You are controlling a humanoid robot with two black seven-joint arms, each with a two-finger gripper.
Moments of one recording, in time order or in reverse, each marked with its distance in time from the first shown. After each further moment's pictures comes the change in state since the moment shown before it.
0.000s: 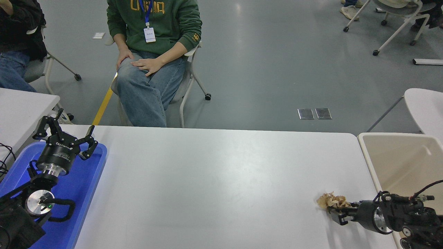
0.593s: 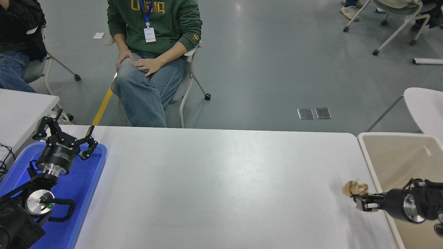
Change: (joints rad) left arm 0.000 0.000 0.000 0.000 0.000 0.000 0.000; right arm 0.124 -0.312 0.058 0.247 0.082 0.120 0.001
